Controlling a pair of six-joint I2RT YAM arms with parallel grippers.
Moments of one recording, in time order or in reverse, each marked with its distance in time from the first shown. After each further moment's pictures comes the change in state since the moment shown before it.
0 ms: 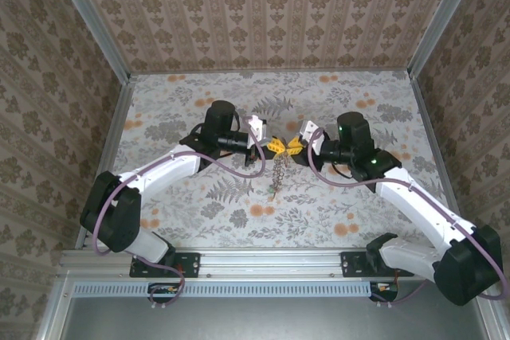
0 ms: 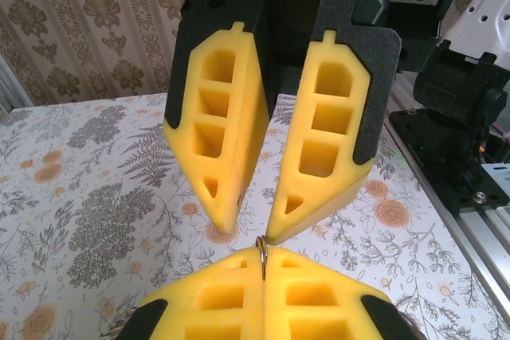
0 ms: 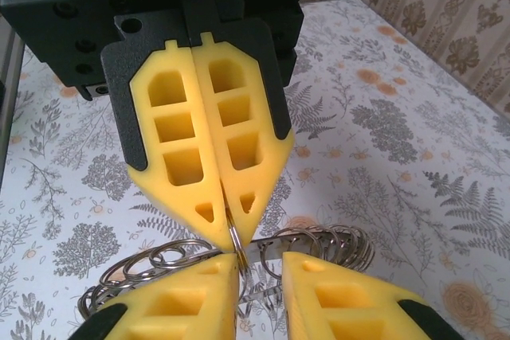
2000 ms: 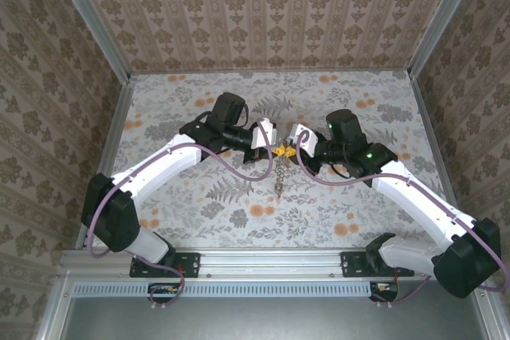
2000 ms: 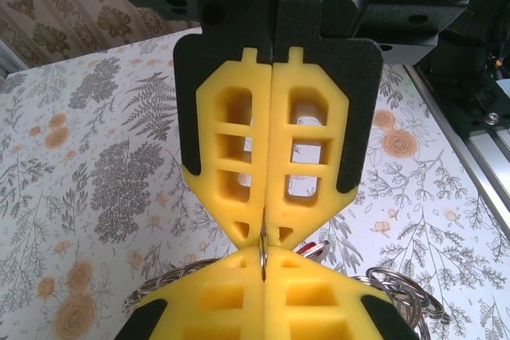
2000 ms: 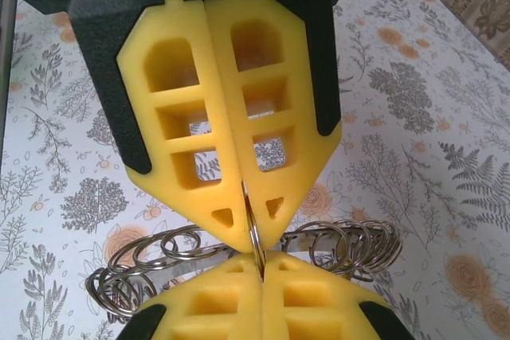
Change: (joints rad) left arm -0.052 0.008 0.229 -0.501 -0.174 0.315; right arm 0.077 0.038 0.112 -0.210 0.108 -0.093
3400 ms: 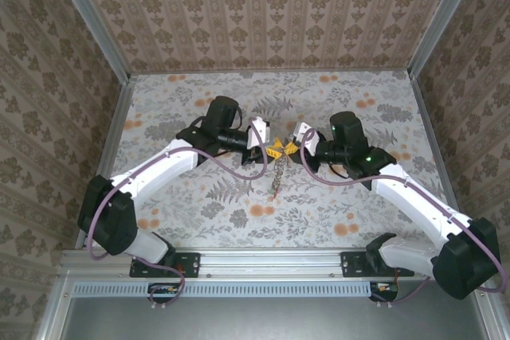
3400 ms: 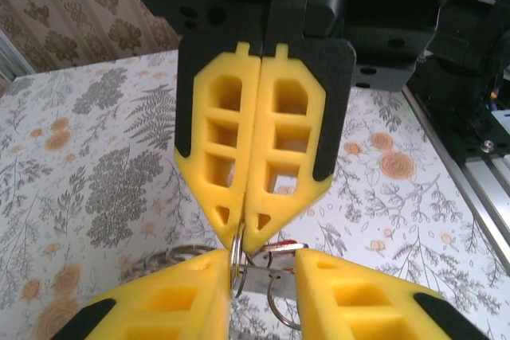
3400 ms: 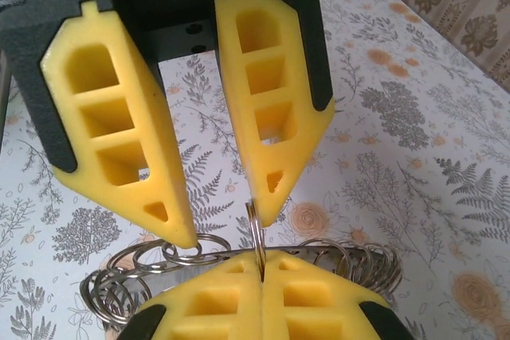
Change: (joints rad) left arm 0.039 -0.030 -0.095 0.138 0.060 -0.096; right arm -0.031 -0.002 -0.074 0.151 -0.051 0.061
